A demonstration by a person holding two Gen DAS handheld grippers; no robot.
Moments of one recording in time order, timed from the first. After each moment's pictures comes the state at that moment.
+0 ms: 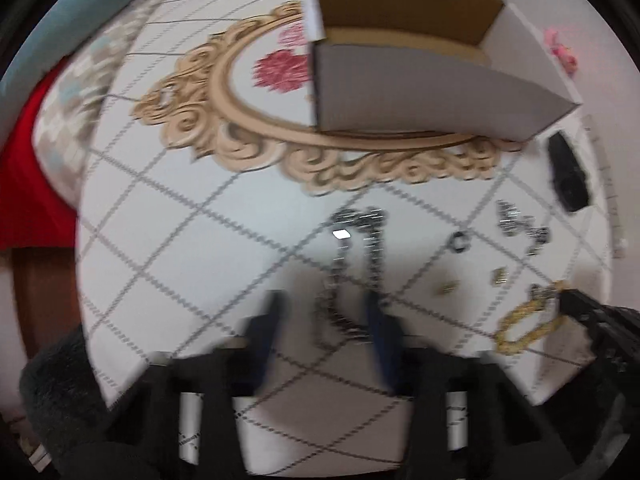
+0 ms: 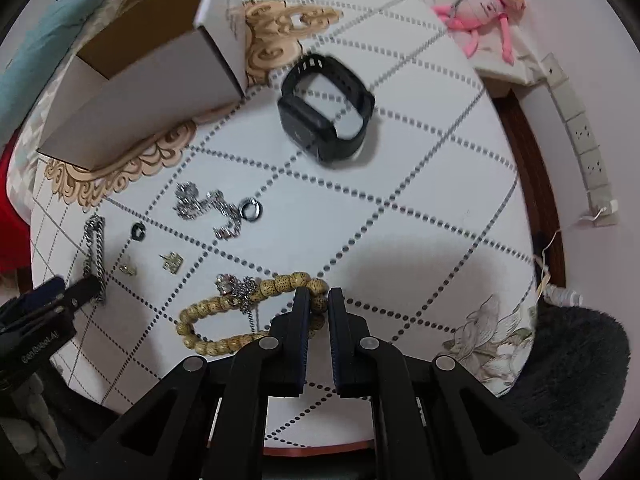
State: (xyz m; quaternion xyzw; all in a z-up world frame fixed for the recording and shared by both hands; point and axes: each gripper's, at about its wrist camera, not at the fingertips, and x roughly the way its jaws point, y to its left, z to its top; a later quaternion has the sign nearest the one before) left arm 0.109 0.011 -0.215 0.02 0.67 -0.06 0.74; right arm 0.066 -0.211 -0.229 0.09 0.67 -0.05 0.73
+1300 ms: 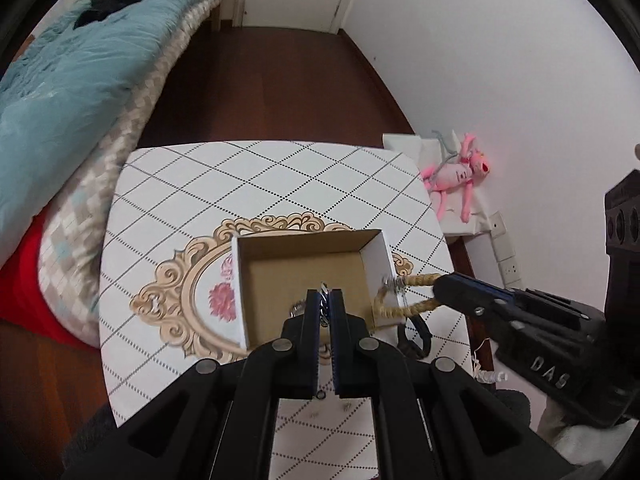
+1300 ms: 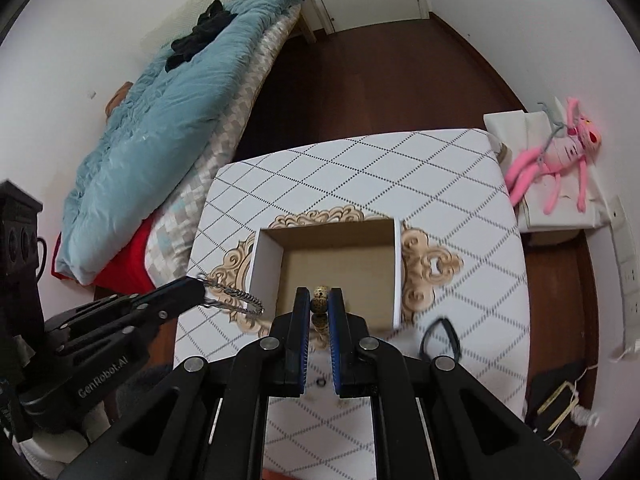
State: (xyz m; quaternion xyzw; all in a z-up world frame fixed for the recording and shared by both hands) left arm 0.210 -0.006 -0.045 -0.06 0.55 -0.16 0.82; right arm 0.199 -0.184 -0.047 0.12 0.54 0.12 0.83
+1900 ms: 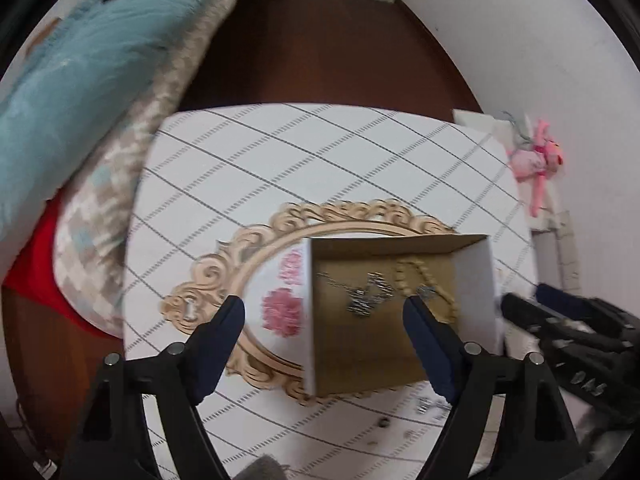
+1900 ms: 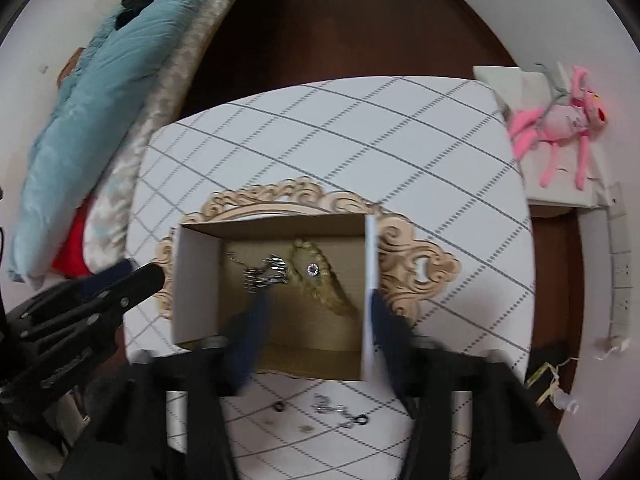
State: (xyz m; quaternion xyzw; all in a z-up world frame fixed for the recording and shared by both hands) left arm 0.249 0.013 -0.105 -0.02 0.59 -0.05 0.80; right arm 0.261 -0.187 -0.130 0.08 0.62 0.06 0.78
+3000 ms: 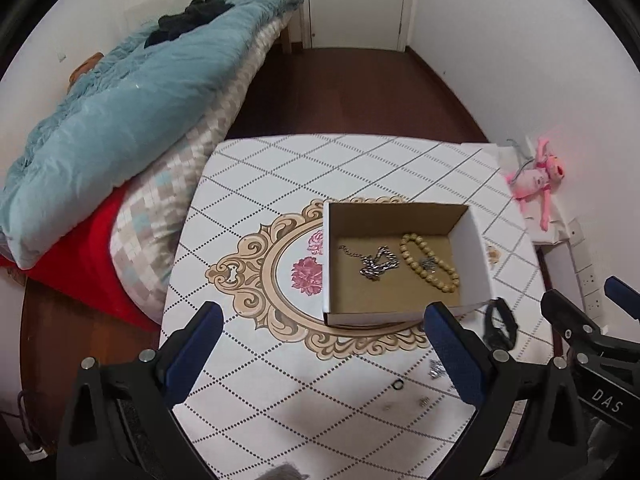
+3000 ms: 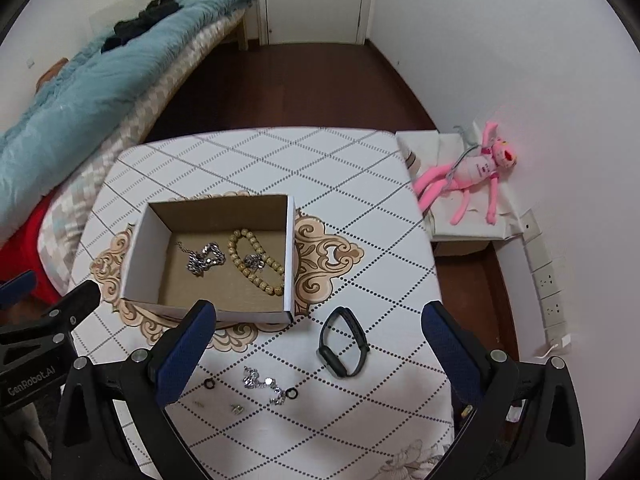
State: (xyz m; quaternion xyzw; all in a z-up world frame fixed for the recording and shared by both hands) left arm 0.147 0.011 -0.064 0.01 0.50 -0.01 0.86; right arm 0.145 -0.190 -0.077 0.00 0.50 -0.04 0.87
